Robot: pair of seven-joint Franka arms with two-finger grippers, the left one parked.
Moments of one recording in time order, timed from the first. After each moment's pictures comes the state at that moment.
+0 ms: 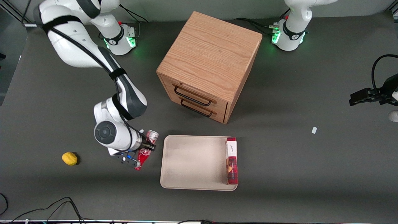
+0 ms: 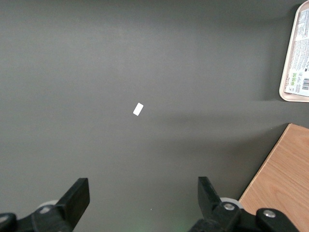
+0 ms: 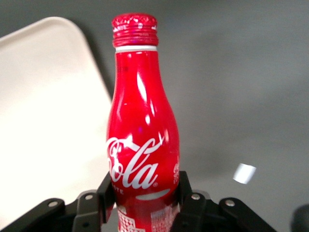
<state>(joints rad) 0.18 0.82 0.25 -1.28 -0.07 2.05 0.78</state>
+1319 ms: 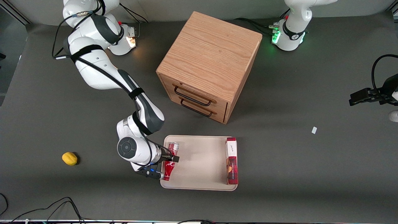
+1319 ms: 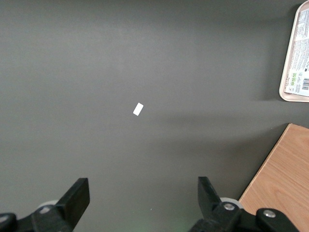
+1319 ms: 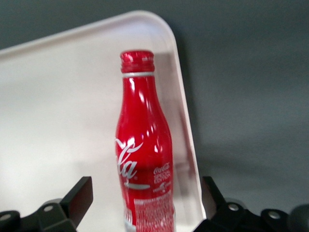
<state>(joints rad) 0.23 1.06 0.28 -0.97 -0.08 2.05 0.65</state>
